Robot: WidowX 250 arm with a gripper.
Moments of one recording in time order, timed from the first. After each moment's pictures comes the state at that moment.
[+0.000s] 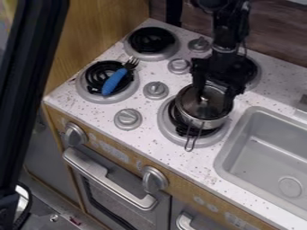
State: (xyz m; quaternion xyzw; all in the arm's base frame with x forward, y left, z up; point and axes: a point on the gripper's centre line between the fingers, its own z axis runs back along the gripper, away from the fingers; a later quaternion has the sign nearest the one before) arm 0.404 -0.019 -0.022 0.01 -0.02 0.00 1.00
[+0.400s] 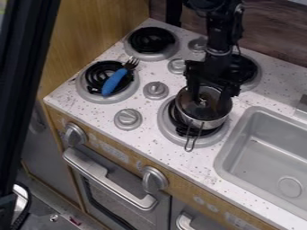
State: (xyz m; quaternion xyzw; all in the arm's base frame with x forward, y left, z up) arm 0.397 -0.015 -0.023 0.01 -0.02 0.02 1.00
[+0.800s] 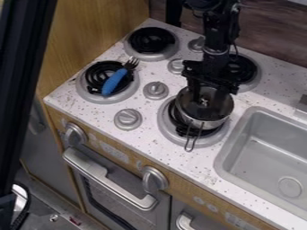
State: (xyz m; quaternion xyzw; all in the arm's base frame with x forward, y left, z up) arm 0.396 -0.013 -0.024 0.00 -0.02 0.03 1.00
